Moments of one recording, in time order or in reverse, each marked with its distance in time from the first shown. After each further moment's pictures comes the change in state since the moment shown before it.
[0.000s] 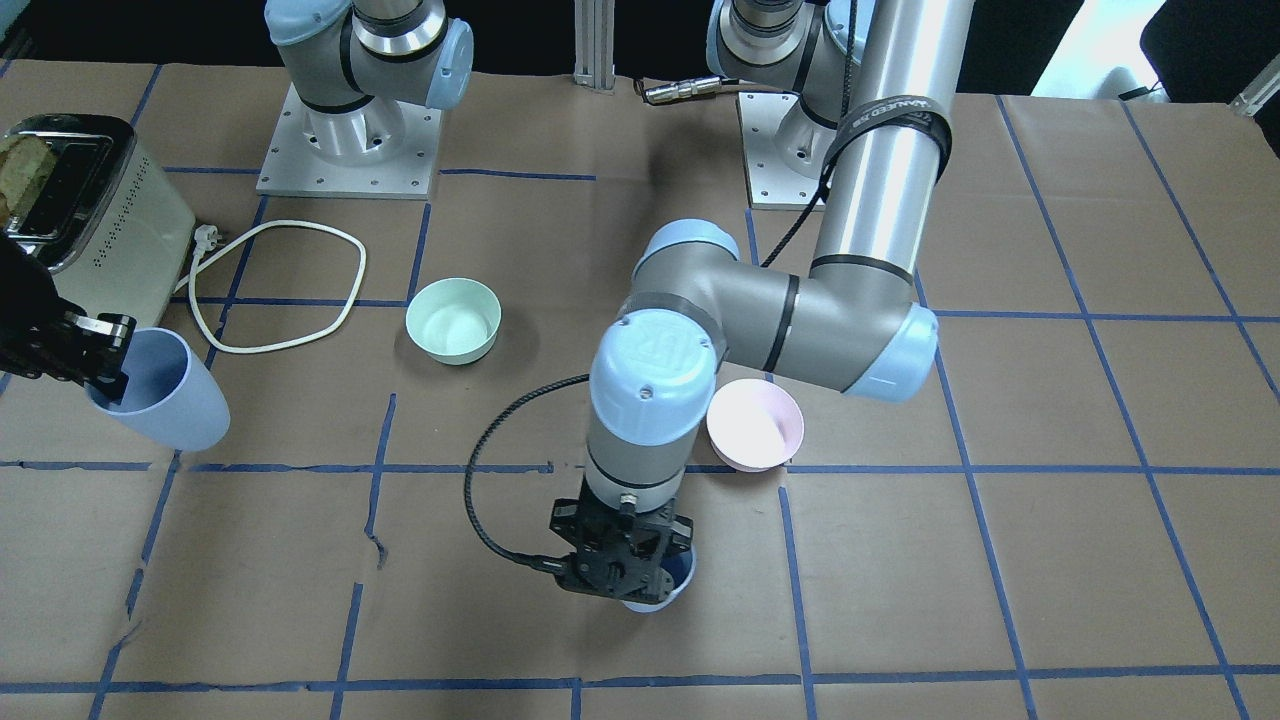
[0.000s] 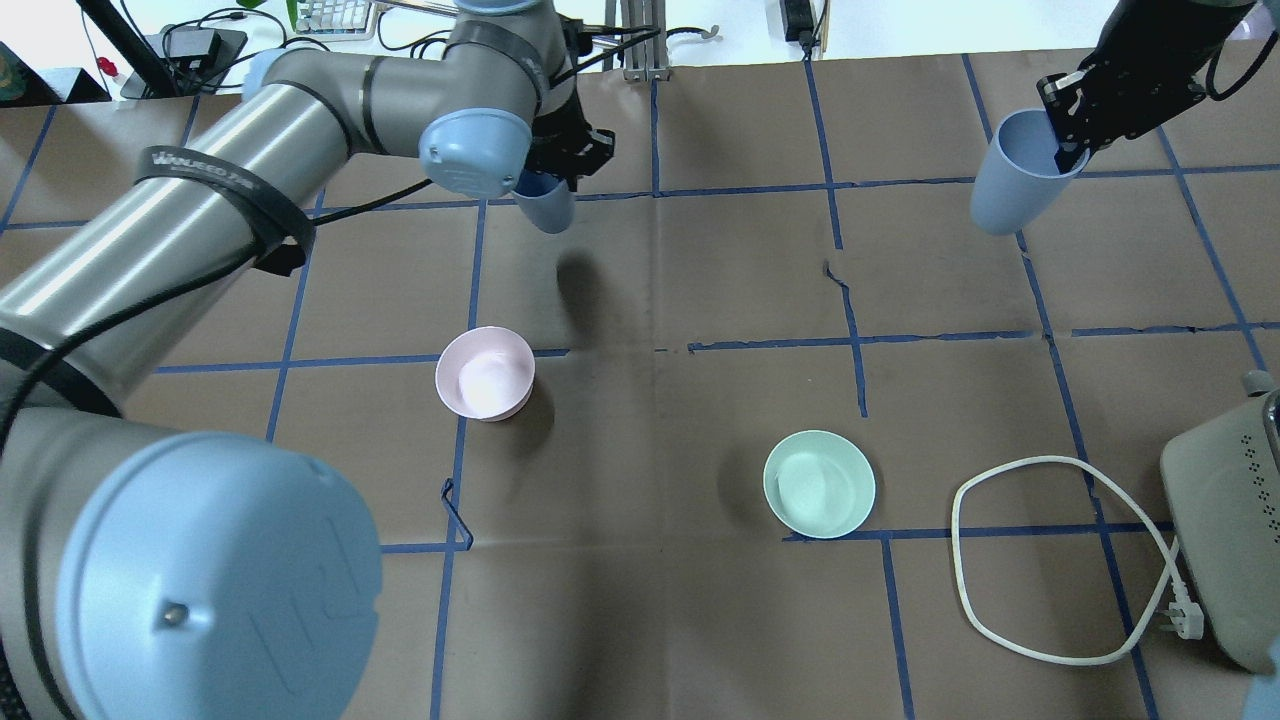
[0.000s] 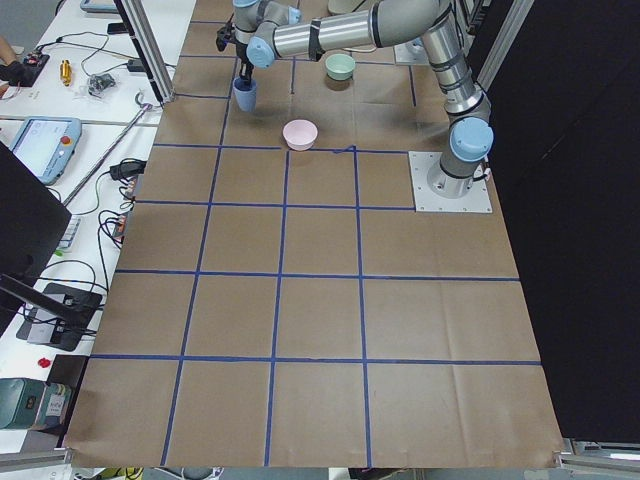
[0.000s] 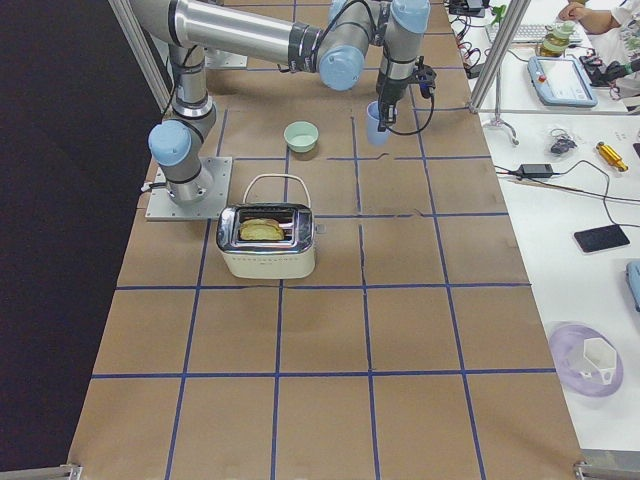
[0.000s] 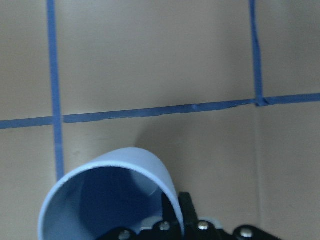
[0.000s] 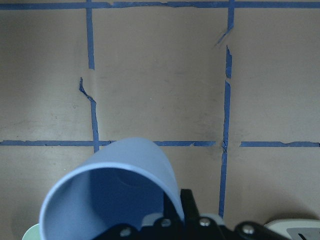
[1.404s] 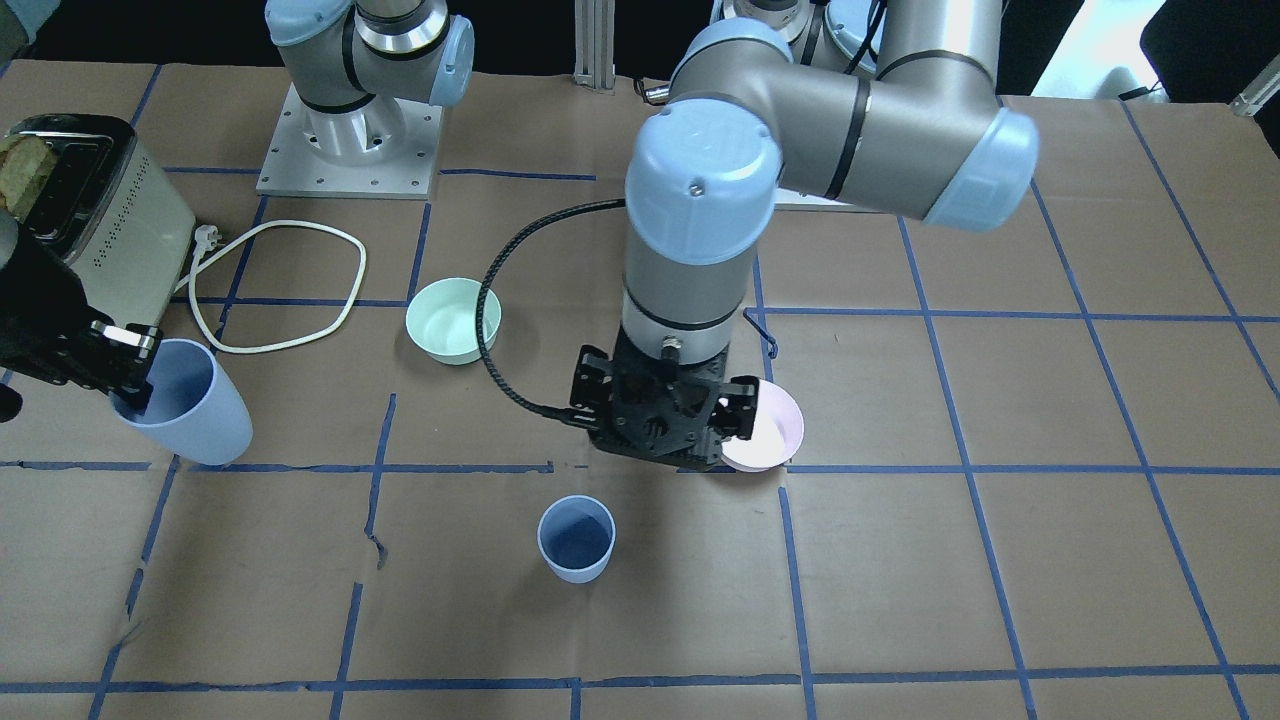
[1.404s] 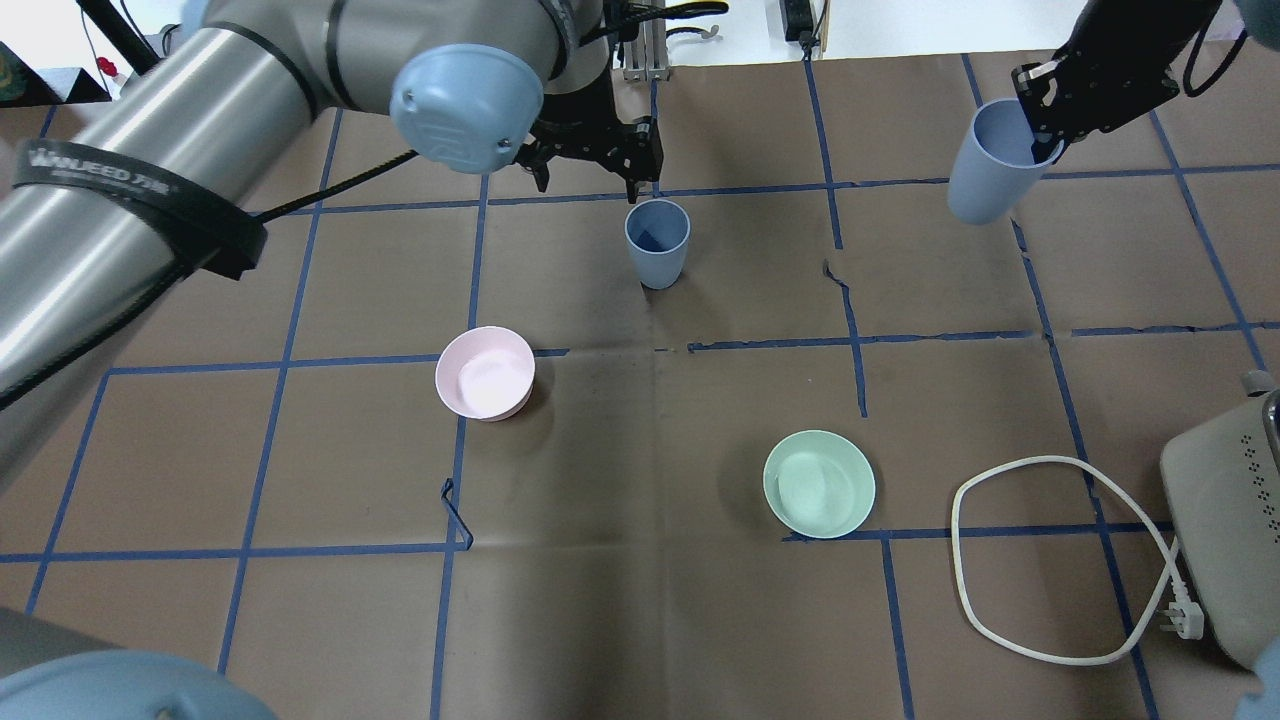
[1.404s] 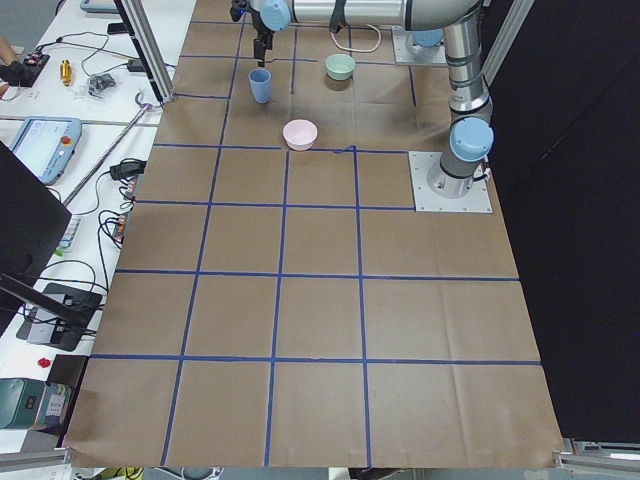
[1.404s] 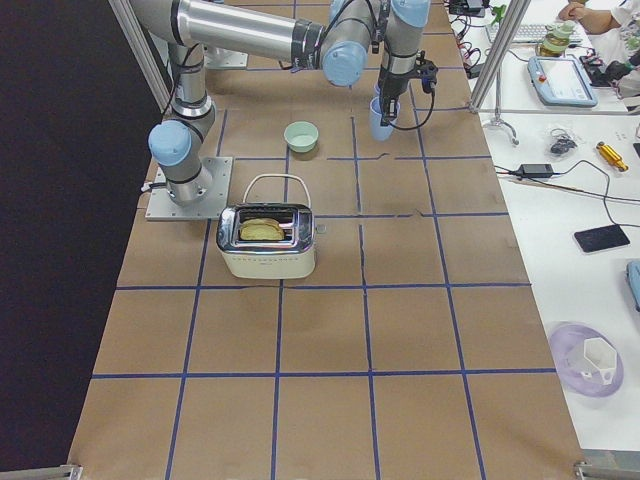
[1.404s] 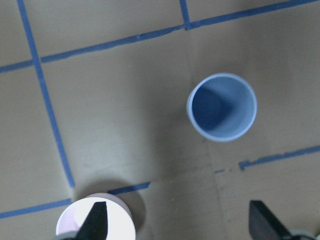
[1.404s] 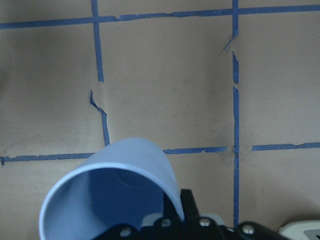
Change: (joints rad) left arm 0.077 0.274 -0.014 -0.370 0.019 0.092; right arm 0.076 0.013 -0.020 -0.028 0.006 0.159
